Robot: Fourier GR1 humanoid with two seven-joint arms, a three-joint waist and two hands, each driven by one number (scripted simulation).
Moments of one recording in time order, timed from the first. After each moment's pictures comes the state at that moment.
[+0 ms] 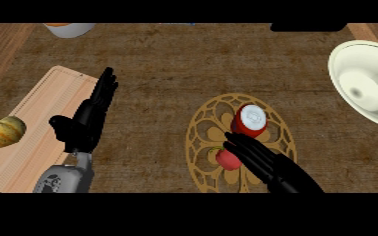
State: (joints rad) left arm -0.14 0.14 -0.11 -1.54 0.04 0.12 0.07; right arm 0.12 -0.31 0.46 -2.02 0.51 0.26 0.02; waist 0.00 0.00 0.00
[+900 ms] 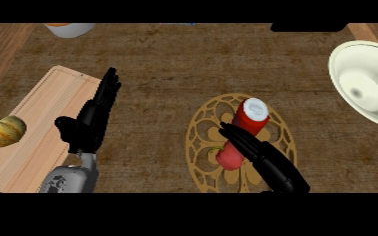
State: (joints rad) left arm -0.13 0.09 -0.08 -1.55 -0.02 0.10 0.07; right arm 0.07 -0.19 0.39 -1.72 0.58 0.22 -0.15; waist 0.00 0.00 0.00
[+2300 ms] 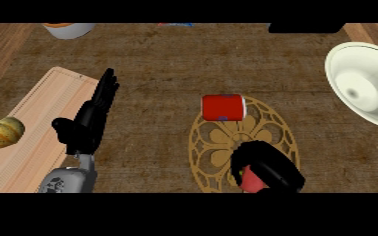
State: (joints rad) left arm -0.12 0.07 -0.06 -1.56 -0.04 0.08 0.08; right arm 0.02 -0.24 0.41 -1.57 0.77 0.18 -0.37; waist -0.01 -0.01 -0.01
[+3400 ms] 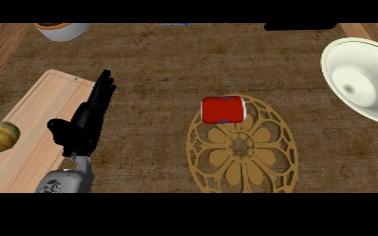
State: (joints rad) left arm -0.11 0.08 -0.04 -1.57 -0.04 0.07 0.09; right arm 0.51 -0.75 -0.45 -2.01 -0.22 0.48 -0.65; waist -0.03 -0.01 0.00
